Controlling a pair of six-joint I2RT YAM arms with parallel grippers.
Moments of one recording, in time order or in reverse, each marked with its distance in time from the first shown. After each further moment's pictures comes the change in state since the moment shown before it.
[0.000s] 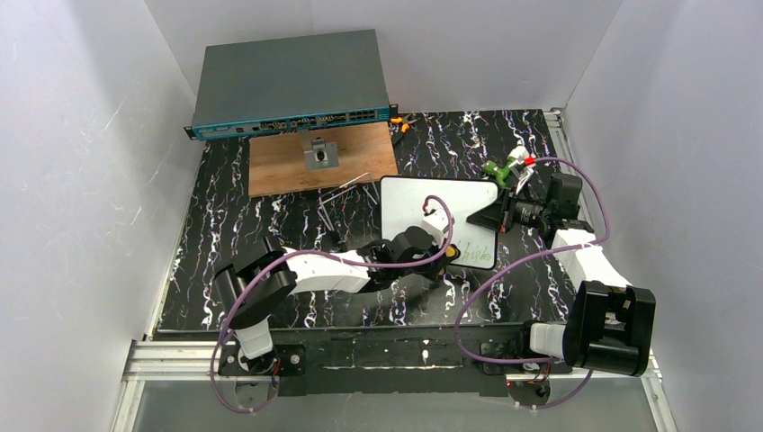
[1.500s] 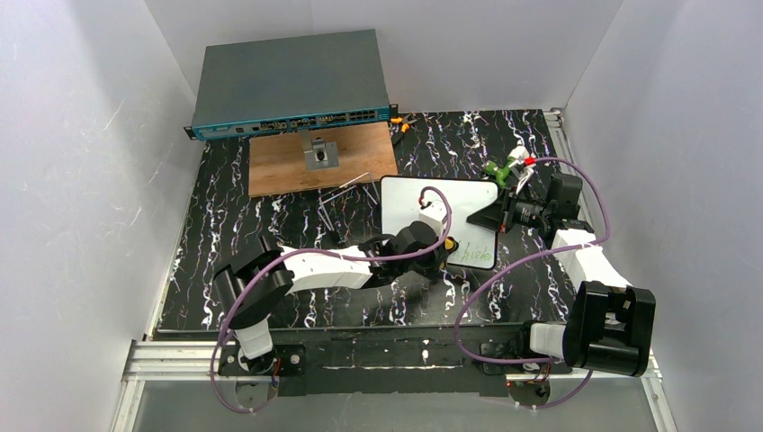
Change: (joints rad) left arm 0.007 0.003 0.066 -0.078 -0.060 -0.074; right arm 0.000 -0.002 0.000 -0.002 0.002 0.000
